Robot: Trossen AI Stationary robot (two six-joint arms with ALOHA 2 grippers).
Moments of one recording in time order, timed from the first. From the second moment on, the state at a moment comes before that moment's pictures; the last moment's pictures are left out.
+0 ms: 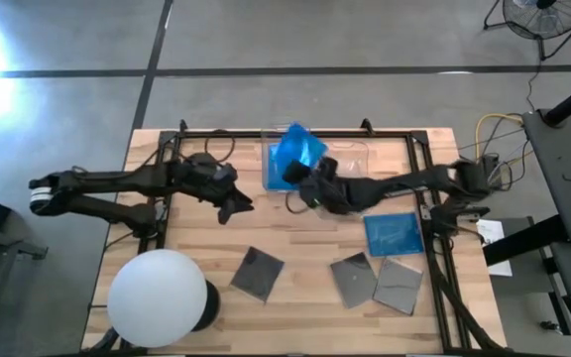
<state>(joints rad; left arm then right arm) 0.20 0.98 0.75 -0.28 0.28 -0.47 -0.01 1.75 1.23 -0.06 0.84 1.49</state>
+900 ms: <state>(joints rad) 0.20 0.86 0.75 -0.41 0.26 -0.31 -0.14 2.24 2.09 -0.83 0.68 1.15</state>
